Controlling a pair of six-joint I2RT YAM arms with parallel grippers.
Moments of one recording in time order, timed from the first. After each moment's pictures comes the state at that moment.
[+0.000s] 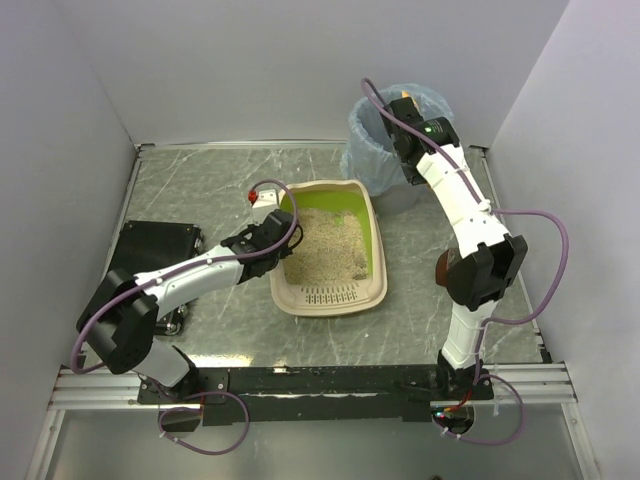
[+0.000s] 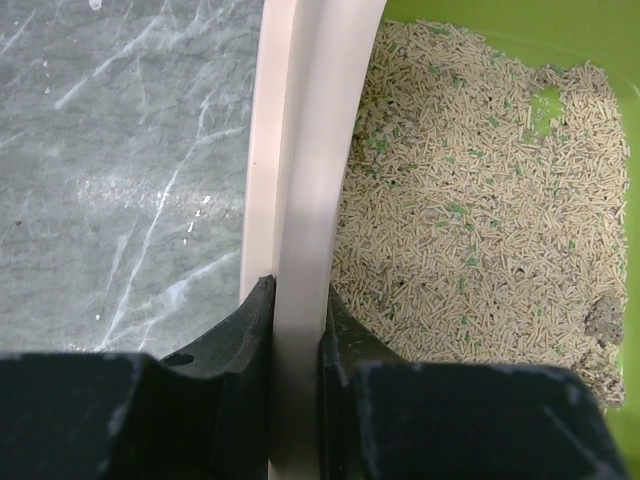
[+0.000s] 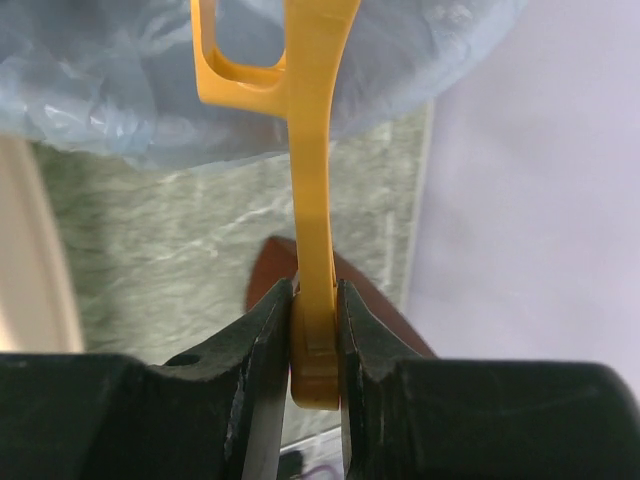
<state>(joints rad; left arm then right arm) -0.75 1.48 0.97 -0.25 -0.57 -0.71 0.35 1.89 2.13 -1.32 0.61 -0.03</state>
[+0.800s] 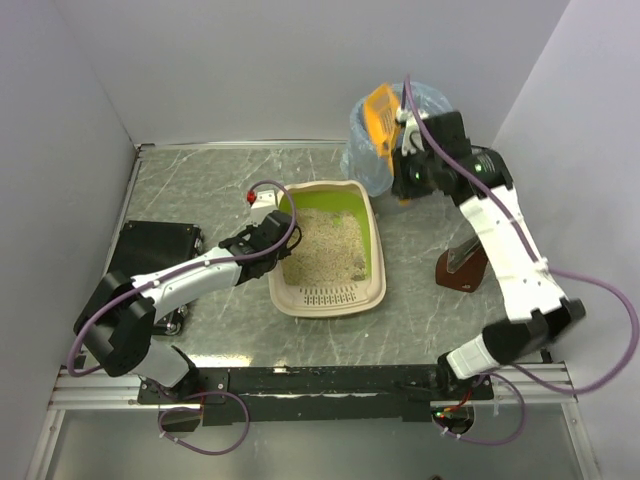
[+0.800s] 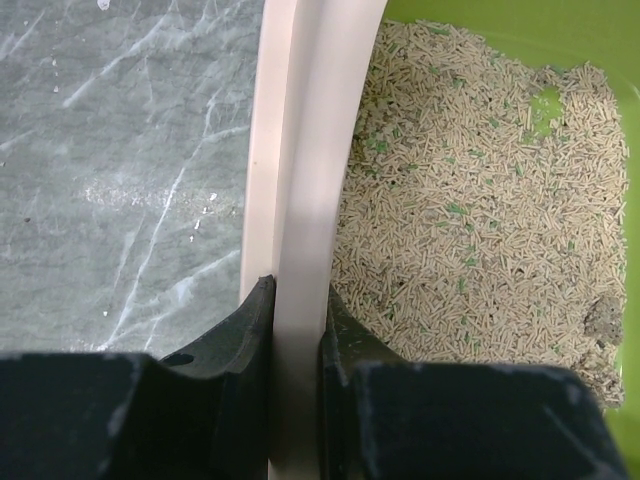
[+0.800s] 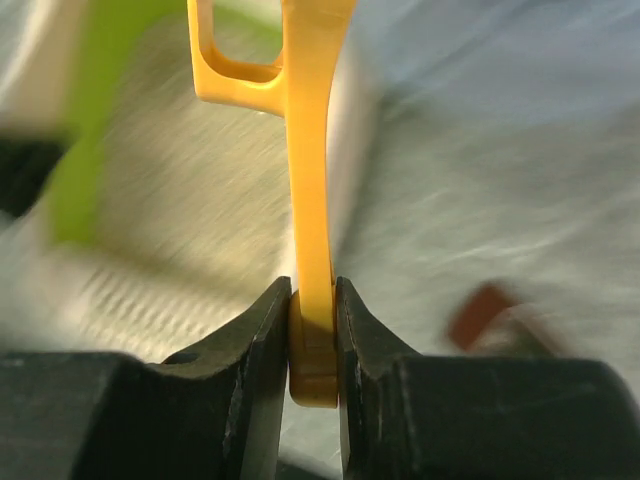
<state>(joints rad) -0.75 1.46 0.96 -0.25 -0.57 -0.71 0.36 1.51 1.86 -1.11 0.00 0.03</state>
